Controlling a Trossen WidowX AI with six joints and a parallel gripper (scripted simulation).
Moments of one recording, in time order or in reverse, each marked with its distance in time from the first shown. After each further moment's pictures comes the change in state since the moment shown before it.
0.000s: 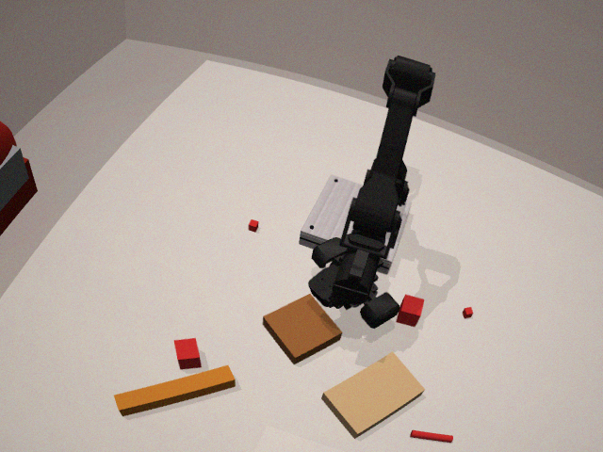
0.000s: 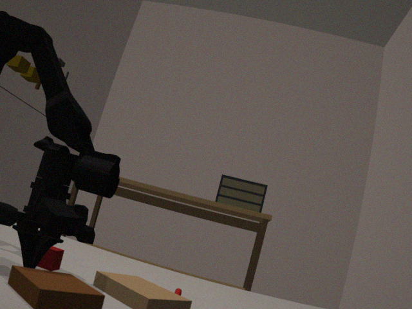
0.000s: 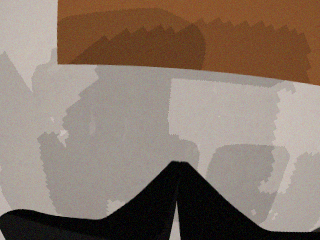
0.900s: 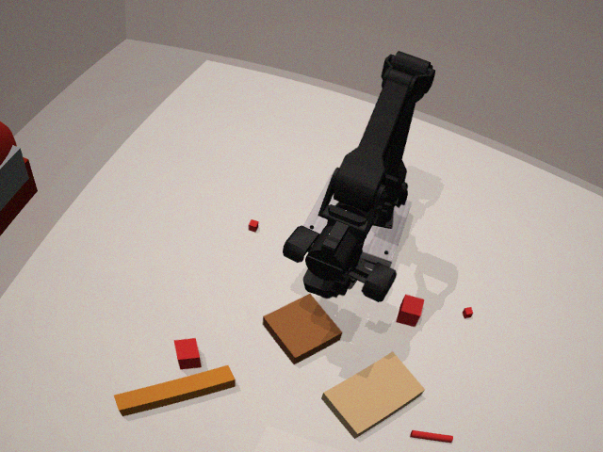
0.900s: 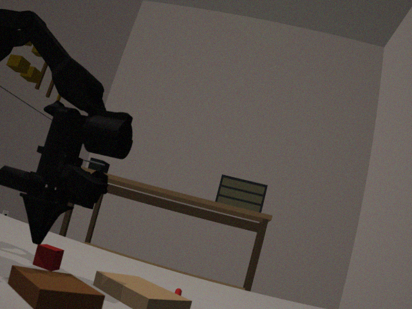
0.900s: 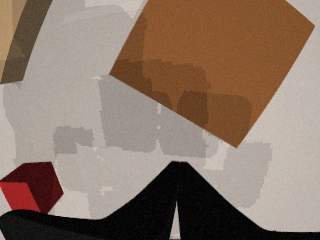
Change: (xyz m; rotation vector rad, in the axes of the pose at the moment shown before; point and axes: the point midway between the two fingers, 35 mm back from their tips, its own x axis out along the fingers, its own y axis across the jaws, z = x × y) arm -0.057 -0.015 0.034 -0.459 -0.022 0.007
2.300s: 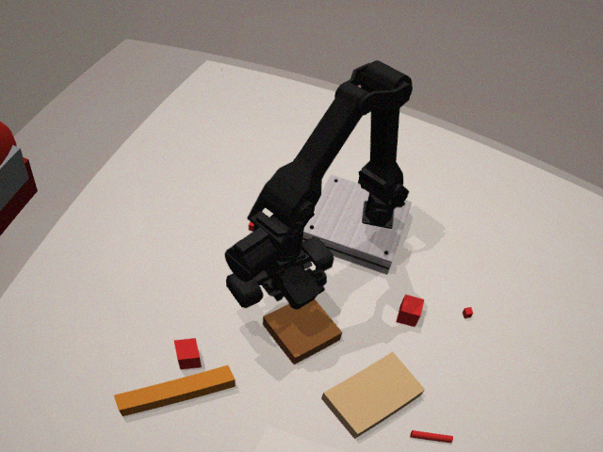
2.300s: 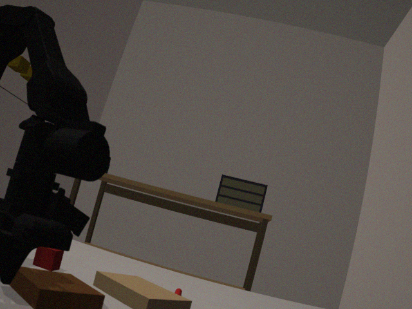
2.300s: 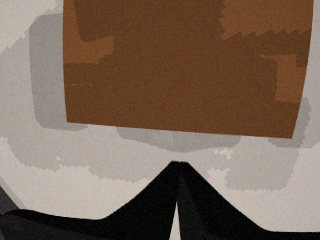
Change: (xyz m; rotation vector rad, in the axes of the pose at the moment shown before) arm 0.046 -0.090 0.035 -1.105 0.009 -0.004
